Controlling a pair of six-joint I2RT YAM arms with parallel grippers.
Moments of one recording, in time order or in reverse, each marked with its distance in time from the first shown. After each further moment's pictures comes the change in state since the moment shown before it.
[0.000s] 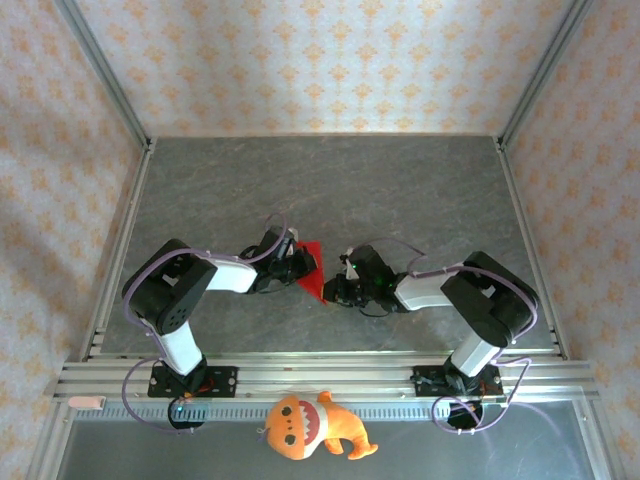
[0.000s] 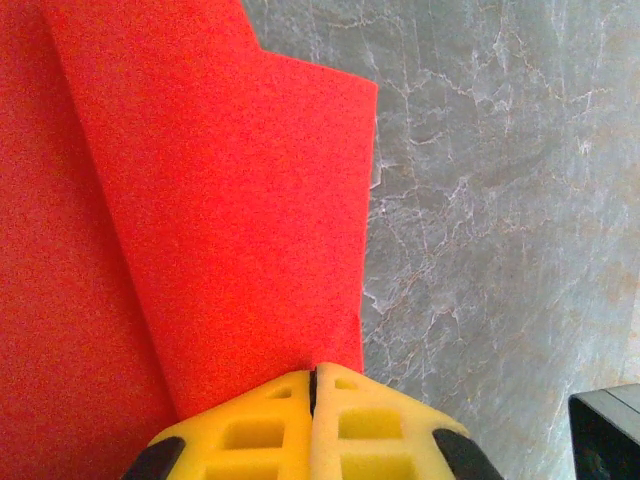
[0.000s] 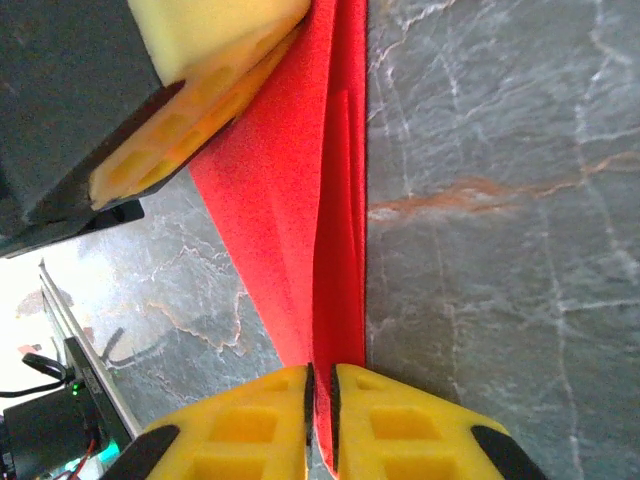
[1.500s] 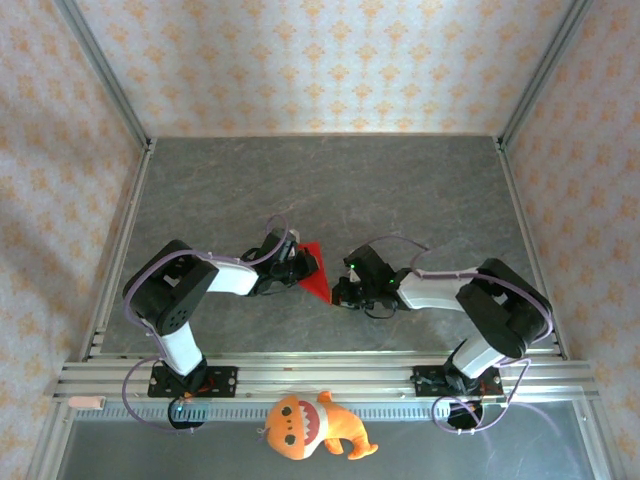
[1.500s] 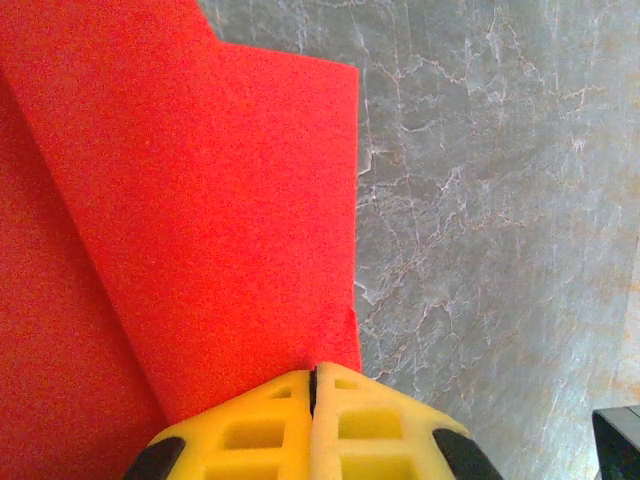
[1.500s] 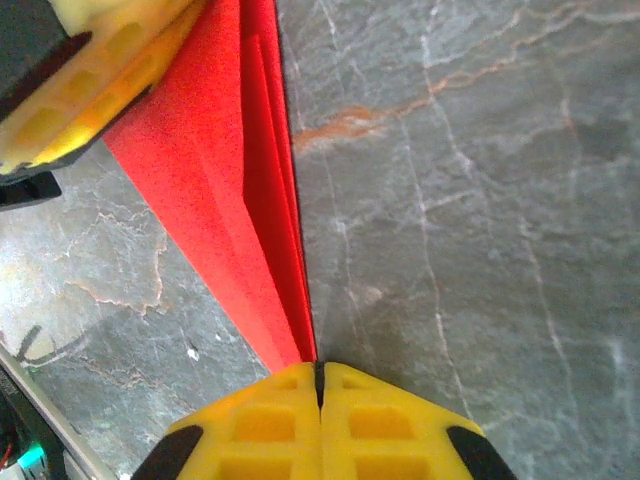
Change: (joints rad) left arm -0.018 0.000 -0.011 0.027 -0.015 -0.026; right arm 0.016 -0.093 0.047 -0.286 0.101 -0.068
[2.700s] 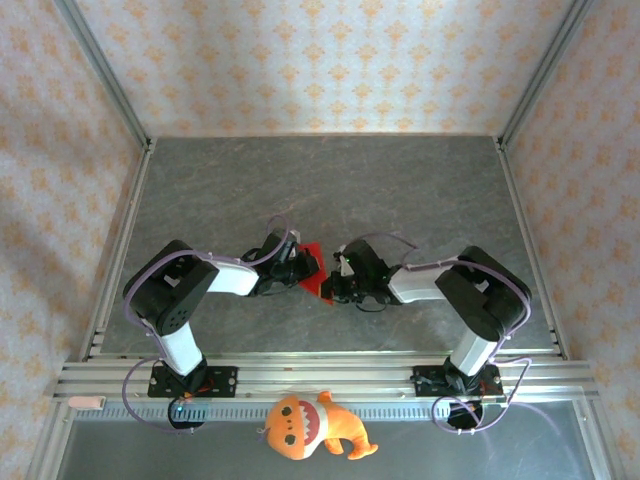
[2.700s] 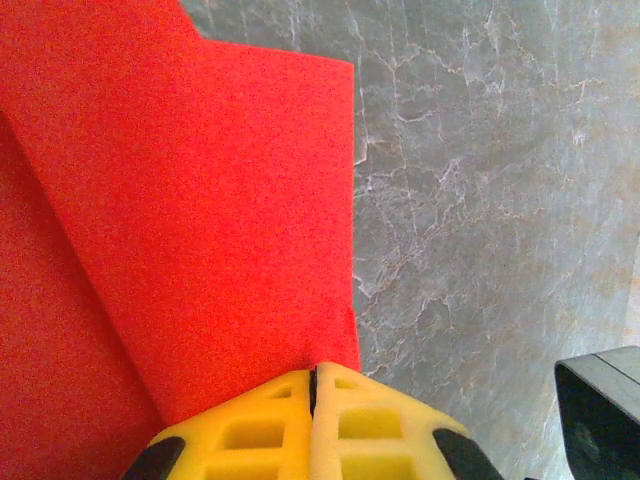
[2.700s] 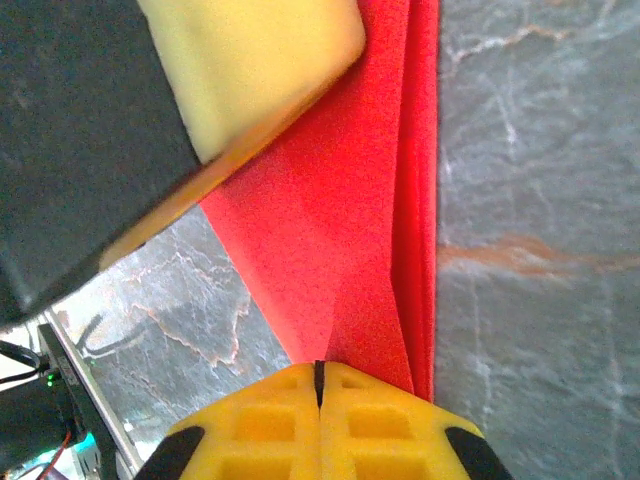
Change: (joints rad) left arm -0.006 0.000 0.000 -0.003 0.000 0.004; right arm -0.021 0.136 0.026 0.208 -0.123 -0.014
